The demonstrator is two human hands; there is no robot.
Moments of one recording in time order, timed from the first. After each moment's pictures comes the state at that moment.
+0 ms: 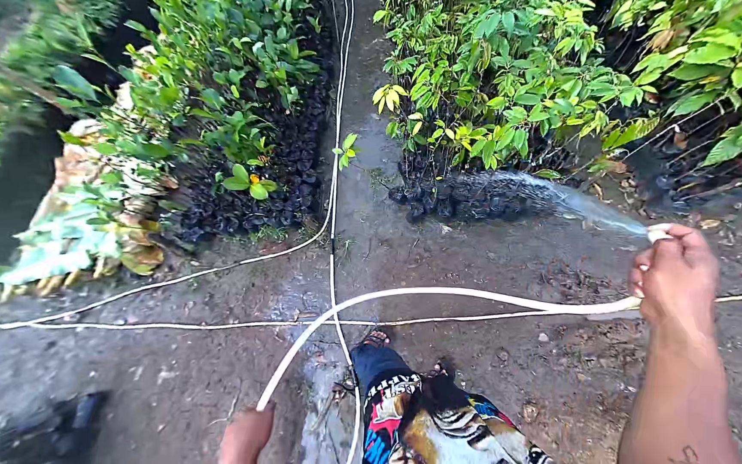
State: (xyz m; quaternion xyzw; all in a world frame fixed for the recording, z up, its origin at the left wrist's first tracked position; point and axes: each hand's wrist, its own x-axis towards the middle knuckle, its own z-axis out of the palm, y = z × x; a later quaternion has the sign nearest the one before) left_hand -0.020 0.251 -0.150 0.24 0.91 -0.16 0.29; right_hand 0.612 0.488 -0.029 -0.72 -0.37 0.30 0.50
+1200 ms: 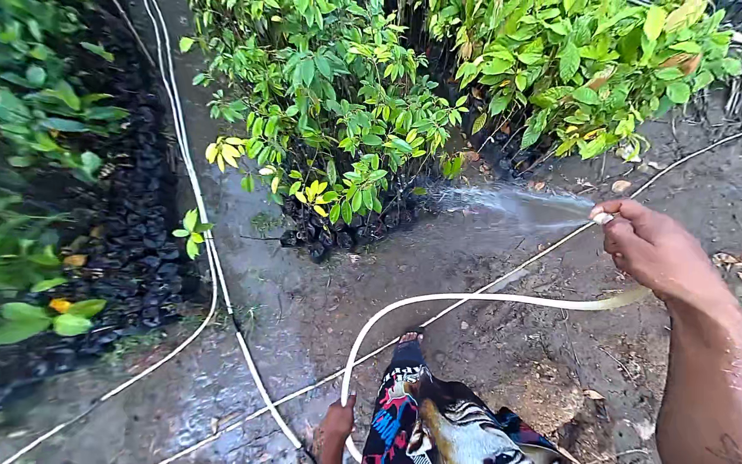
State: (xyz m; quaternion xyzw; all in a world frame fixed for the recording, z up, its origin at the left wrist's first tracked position) left_hand 0.294 0.474 -0.278 0.38 0.74 -0.13 0.53; right_hand 0.818 0.548 0.086 -0.83 -0.49 0.17 0.21
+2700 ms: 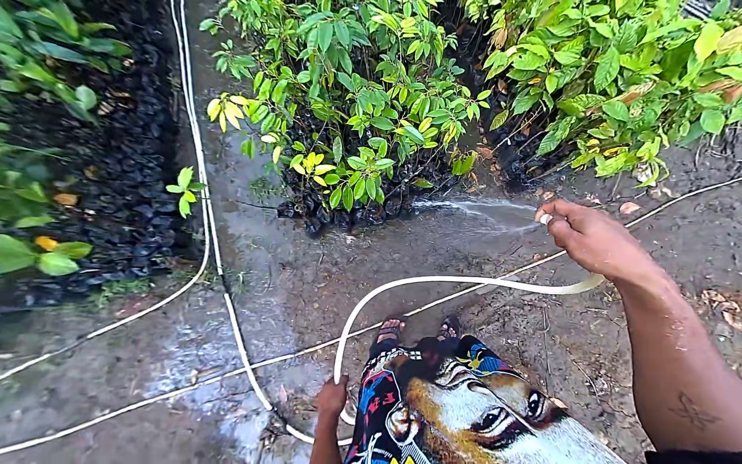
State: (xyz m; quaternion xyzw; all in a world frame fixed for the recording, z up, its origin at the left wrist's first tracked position) left_hand 0.349 0.454 -0.280 0.31 0.76 -0.09 0.56; right_hand 0.828 0.628 0.075 -0.77 -0.58 0.25 0.08
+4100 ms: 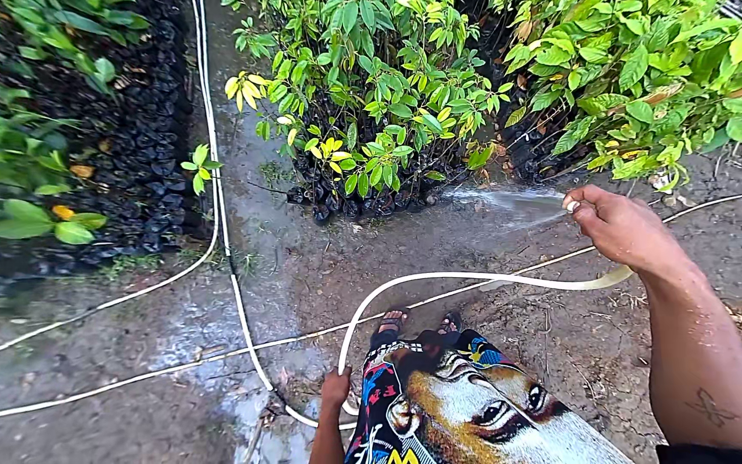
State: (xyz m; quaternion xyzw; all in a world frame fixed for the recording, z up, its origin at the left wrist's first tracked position) left_hand 0.342 0.436 -0.280 0.31 0.76 -0.09 0.57; right_hand 0.820 0.633 0.087 -0.79 -0.58 0.18 0.05
